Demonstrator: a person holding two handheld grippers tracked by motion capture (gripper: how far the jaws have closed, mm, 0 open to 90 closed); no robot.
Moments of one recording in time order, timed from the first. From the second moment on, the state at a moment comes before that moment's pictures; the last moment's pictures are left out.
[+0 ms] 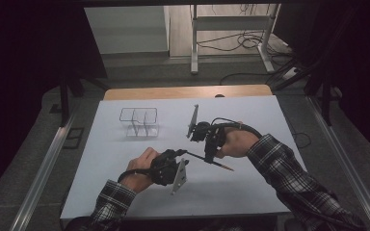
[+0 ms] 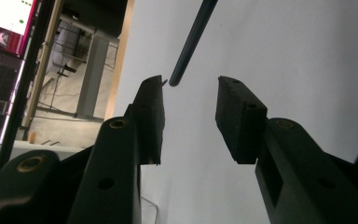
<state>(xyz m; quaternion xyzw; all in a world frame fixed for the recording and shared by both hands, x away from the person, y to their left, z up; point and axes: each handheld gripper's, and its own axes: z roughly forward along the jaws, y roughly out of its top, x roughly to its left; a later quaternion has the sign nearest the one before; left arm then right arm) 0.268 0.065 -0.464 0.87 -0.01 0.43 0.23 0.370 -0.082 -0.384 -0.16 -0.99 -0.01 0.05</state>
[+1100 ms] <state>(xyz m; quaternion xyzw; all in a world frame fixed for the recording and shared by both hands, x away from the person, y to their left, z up) 0.259 0.053 -0.481 0.85 -0.09 0.50 0.17 0.365 -0.068 -0.393 -0.15 -0.99 0.02 0.08</state>
